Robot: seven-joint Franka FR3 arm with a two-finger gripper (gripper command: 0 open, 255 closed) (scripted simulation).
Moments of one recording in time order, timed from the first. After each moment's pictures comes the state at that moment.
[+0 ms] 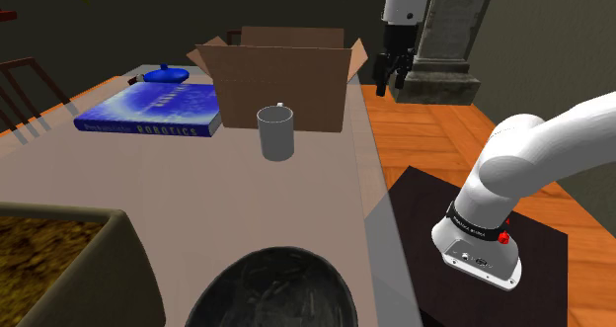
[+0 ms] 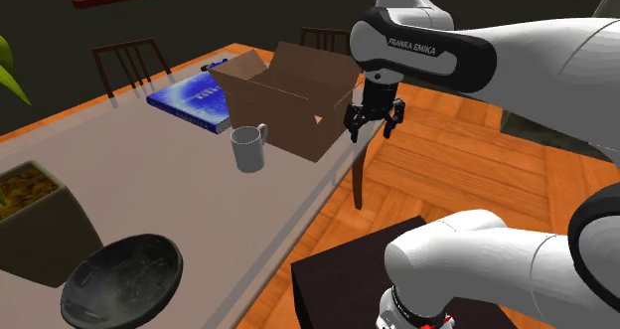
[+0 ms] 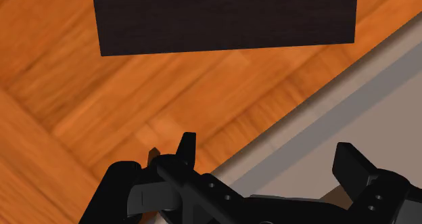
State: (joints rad) arm -0.01 -0.75 -0.05 -2.45 0.03 1.63 0.05
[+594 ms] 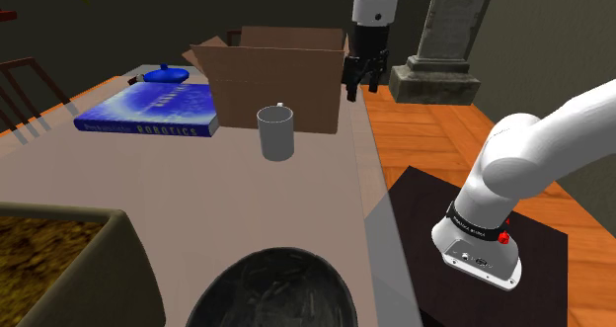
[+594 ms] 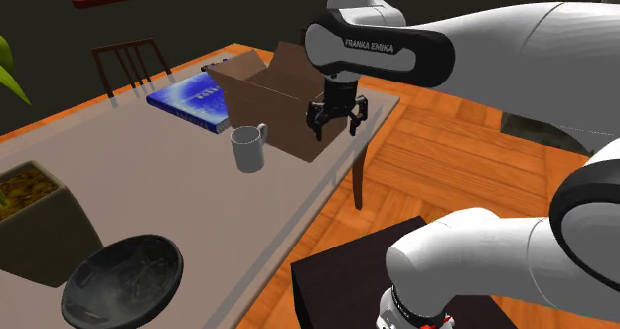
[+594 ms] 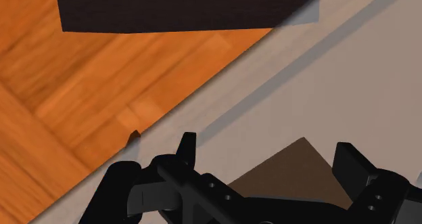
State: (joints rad) arm 0.06 -0.64 0.10 -2.38 0.11 1.70 0.20
